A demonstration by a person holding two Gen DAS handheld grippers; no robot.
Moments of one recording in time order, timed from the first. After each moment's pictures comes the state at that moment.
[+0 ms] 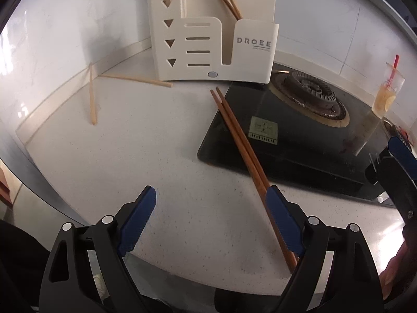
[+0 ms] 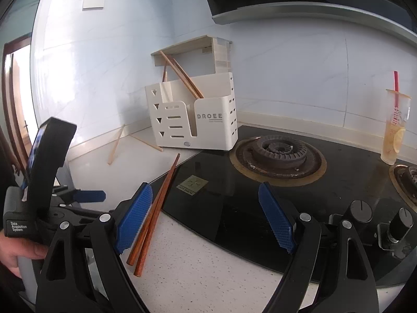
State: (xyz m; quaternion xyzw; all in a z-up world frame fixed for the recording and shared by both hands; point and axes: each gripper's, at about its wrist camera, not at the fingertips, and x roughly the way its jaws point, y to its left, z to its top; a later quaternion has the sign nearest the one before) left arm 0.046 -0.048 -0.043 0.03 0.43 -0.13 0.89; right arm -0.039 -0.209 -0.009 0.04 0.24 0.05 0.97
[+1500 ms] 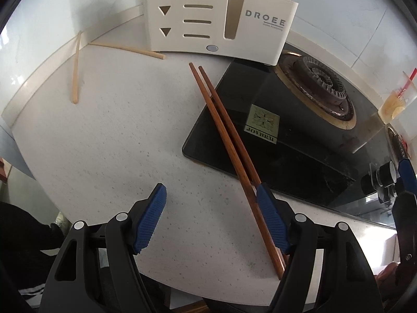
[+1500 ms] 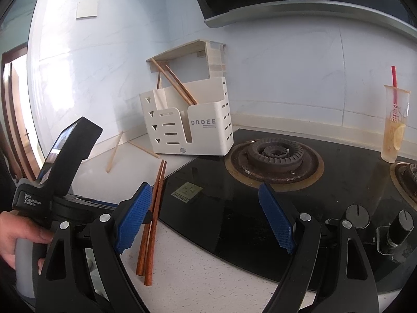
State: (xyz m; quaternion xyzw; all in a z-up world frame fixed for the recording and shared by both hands) left arm 0.079 -0.060 -0.050 -0.01 0.52 -0.12 0.85; right arm -0.035 -0.220 -0.004 0.06 0.23 0.05 0.97
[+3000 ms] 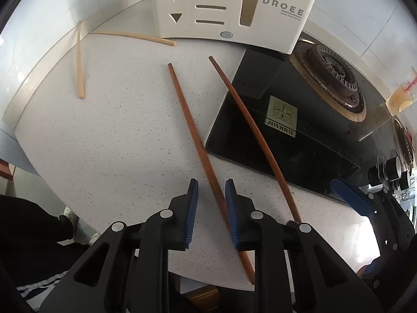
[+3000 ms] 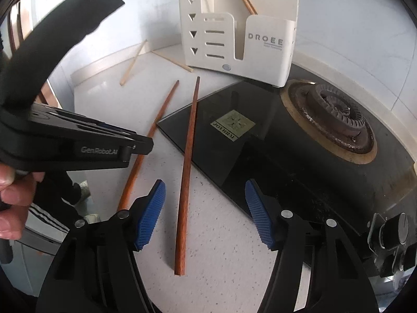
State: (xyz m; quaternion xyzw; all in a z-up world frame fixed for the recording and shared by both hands) left arm 0.096 -0.042 -0.047 0.01 0.57 -0.11 0.81; right arm 0.022 -0.161 -0.051 -0.05 0.45 0.13 0.88
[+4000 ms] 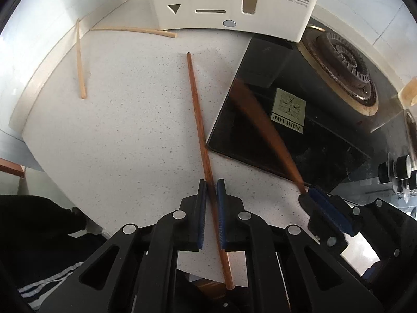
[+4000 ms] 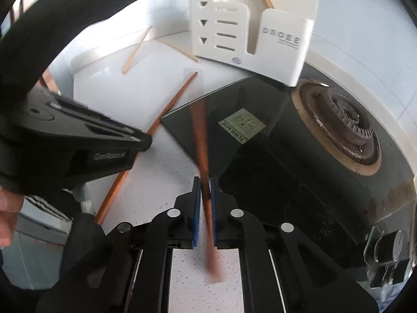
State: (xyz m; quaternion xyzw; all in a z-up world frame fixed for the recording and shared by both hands) left arm 0.112 -0.056 -0.047 0.03 0.61 -0.09 0.79; right arm 0.031 -0.156 -0.050 -0.07 0.47 0.13 0.87
